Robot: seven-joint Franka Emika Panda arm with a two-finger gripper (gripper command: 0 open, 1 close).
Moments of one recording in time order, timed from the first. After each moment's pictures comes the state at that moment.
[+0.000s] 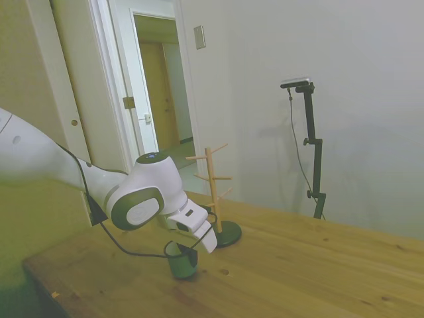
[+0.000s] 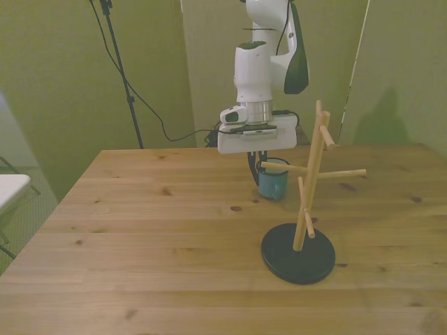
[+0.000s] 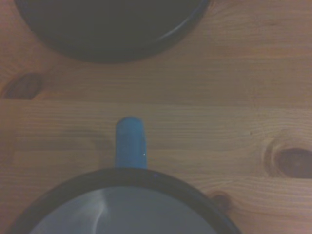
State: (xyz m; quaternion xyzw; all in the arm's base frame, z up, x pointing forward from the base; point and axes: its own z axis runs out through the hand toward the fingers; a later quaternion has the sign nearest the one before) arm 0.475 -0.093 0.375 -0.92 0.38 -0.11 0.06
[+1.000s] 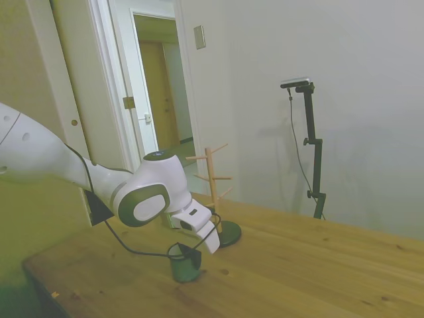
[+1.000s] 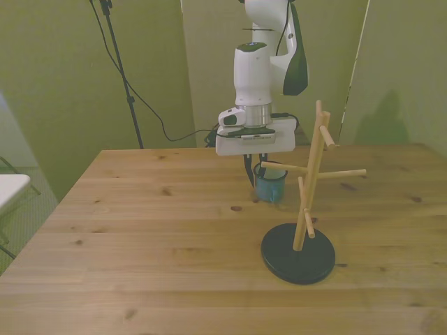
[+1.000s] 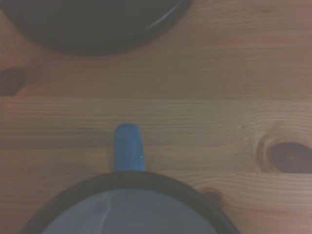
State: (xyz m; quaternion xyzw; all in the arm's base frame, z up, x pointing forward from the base) arm 0.483 -0.097 0.374 -0.91 0.39 -0.09 0.05
